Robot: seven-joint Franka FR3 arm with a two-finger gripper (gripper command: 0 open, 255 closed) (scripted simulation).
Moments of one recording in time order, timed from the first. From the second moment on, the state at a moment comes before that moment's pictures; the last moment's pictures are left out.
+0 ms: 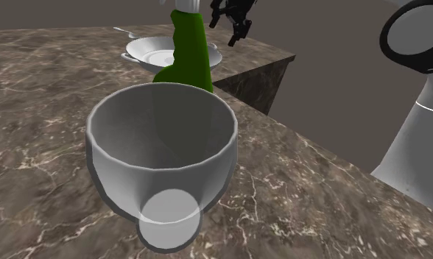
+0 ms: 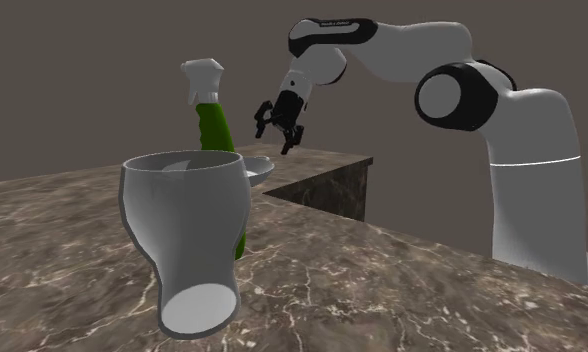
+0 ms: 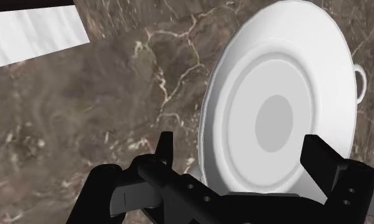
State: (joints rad) arm -0.06 0.24 -0.11 -1.28 0.64 1.36 0.13
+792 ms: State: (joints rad) arm -0.05 0.23 -0.11 -1.39 0.64 1.45 0.08
